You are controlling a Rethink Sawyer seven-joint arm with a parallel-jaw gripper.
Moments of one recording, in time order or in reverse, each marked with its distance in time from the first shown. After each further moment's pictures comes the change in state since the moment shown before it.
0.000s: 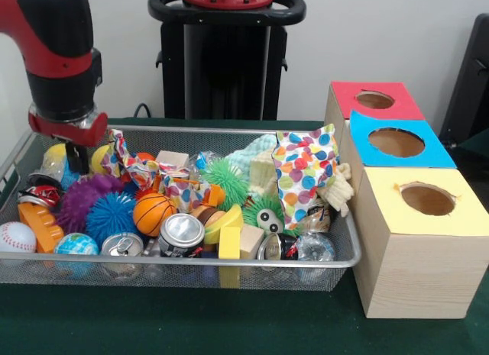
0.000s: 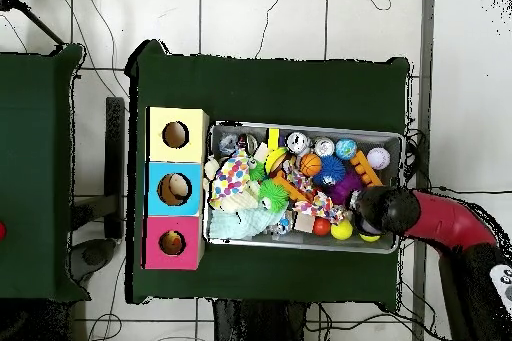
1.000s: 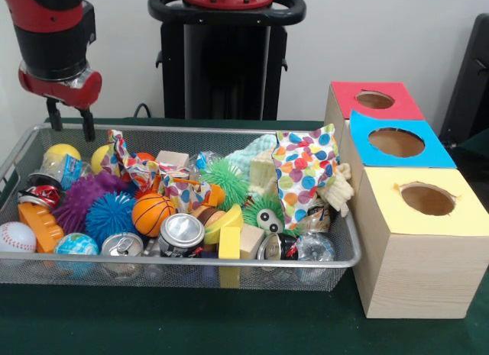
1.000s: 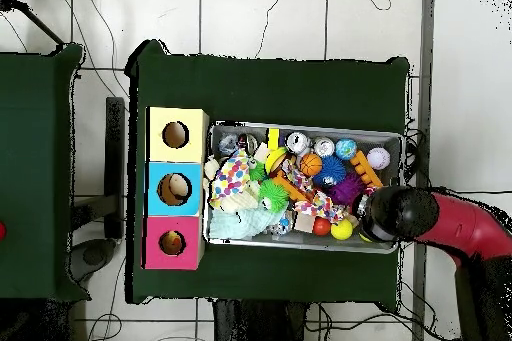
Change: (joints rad) arm -0.006 -0.109 0.003 0.040 0.043 0.113 0.000
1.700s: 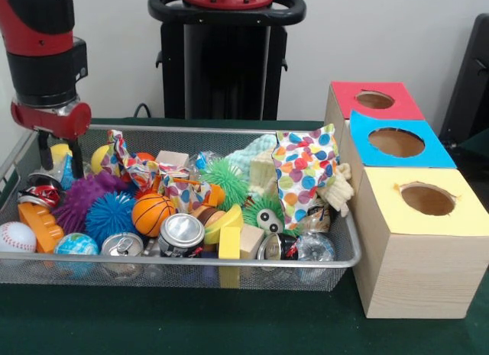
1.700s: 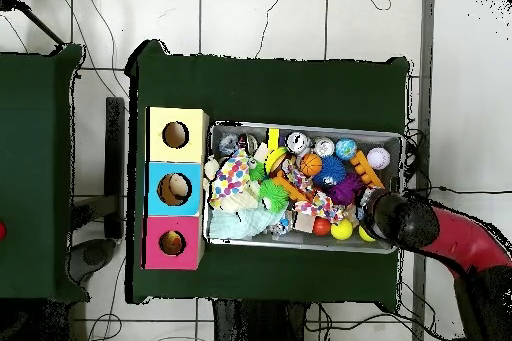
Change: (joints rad) arm -0.102 0.078 0.053 0.041 0.008 -0.304 0.000
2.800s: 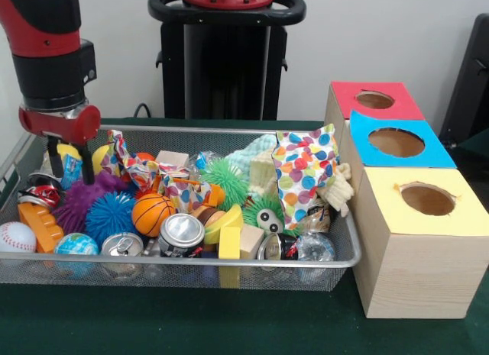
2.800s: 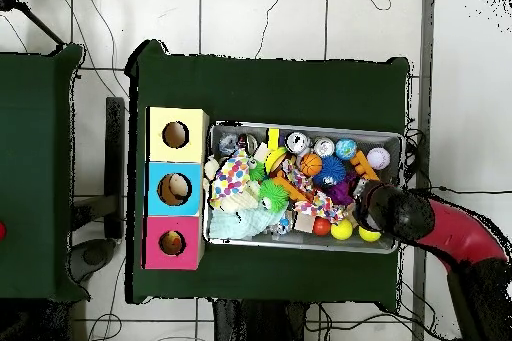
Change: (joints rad) arm 0.012 0.002 0.031 0.000 0.046 -0.003 0.000
